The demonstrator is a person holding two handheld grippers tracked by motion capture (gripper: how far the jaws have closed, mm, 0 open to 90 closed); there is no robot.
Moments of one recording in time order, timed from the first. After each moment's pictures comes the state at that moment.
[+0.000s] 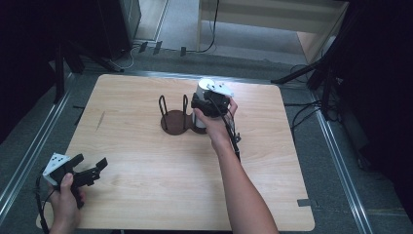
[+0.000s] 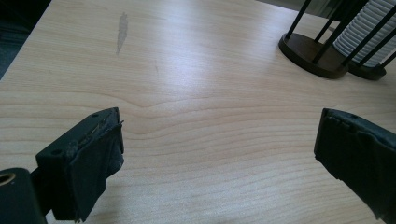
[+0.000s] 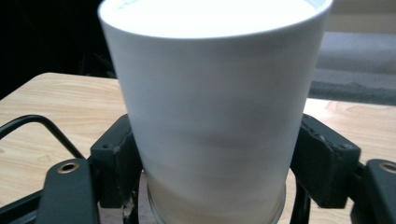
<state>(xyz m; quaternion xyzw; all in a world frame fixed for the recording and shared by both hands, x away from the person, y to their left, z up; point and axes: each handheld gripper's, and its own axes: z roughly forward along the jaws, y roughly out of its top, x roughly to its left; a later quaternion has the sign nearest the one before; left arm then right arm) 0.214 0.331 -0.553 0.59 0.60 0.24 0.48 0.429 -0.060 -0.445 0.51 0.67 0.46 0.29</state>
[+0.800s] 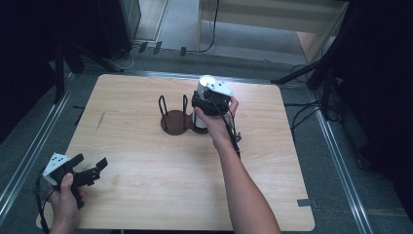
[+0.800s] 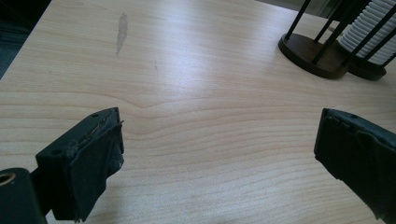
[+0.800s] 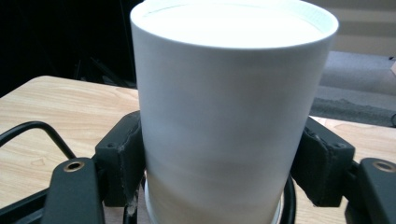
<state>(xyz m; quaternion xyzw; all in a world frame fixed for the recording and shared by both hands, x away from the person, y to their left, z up) 0.214 0.331 -0.553 0.59 0.60 0.24 0.48 0.425 -0.060 -0.434 0.49 0.67 0.46 0.31</state>
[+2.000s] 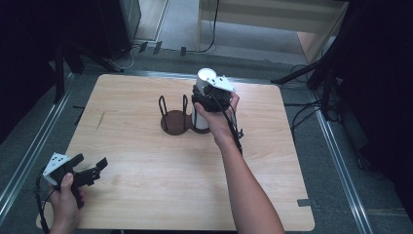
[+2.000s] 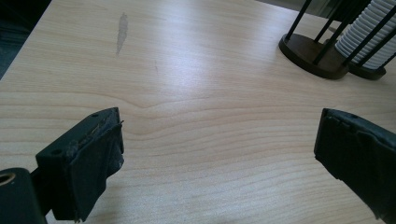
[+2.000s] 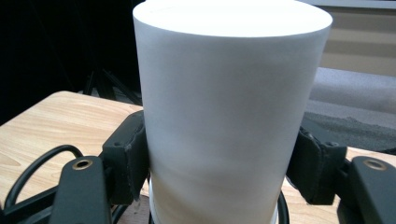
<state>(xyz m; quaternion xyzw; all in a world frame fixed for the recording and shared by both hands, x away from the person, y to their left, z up) 0.214 0.331 -0.553 0.59 0.60 0.24 0.48 0.419 -0.060 -0.410 0.47 0.67 0.49 0.32</state>
